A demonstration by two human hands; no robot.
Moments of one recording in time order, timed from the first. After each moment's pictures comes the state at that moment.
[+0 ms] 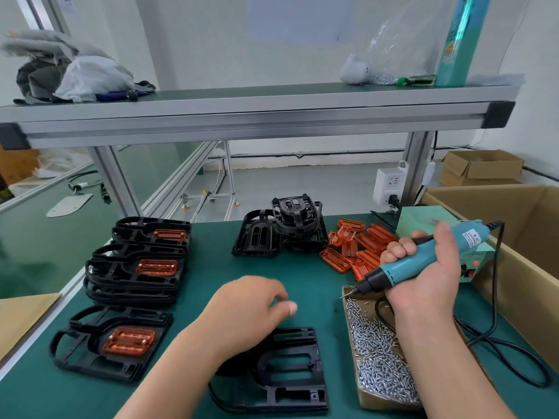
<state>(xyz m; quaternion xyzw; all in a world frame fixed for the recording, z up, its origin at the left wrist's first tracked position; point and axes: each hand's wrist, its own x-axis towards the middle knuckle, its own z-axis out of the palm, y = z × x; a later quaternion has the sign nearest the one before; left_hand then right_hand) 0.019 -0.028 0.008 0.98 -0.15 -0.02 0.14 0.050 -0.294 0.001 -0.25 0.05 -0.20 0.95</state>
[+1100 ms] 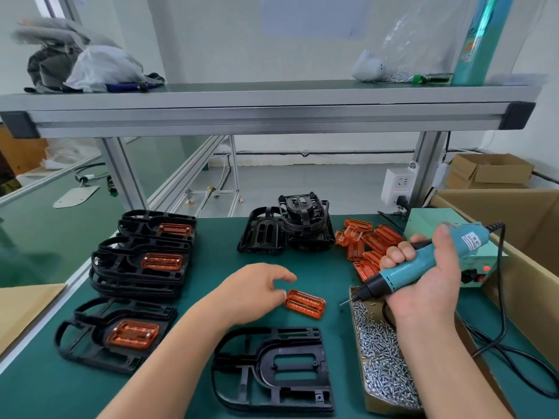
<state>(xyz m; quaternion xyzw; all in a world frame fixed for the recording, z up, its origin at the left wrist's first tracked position) 0.065 -0.018 -0.011 0.95 -0.16 -0.07 0.26 0.049 -0.283 -0.003 -0.28 0.05 -0.19 0.94</state>
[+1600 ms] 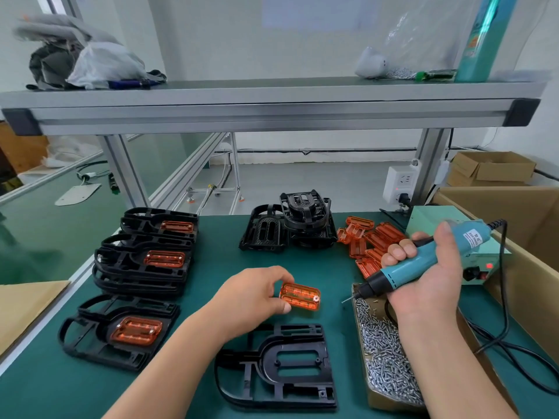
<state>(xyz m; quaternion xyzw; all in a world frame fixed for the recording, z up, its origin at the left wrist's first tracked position) 0.050 -0.011 -0.022 0.95 -0.15 -0.05 0.27 0.048 -0.282 -0.003 -0.28 0.05 -0.18 0.94</state>
